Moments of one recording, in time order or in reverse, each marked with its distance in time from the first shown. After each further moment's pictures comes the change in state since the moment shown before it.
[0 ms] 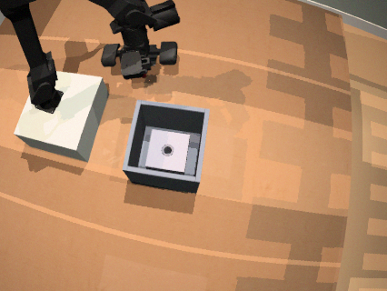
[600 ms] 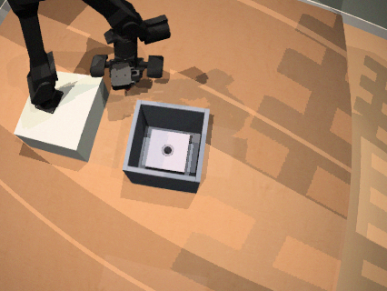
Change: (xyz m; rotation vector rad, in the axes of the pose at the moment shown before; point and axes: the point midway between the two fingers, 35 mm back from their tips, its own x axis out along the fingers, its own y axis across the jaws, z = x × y) arm 0.031 -0.042 0.018 -0.033 -0.067 -0.136
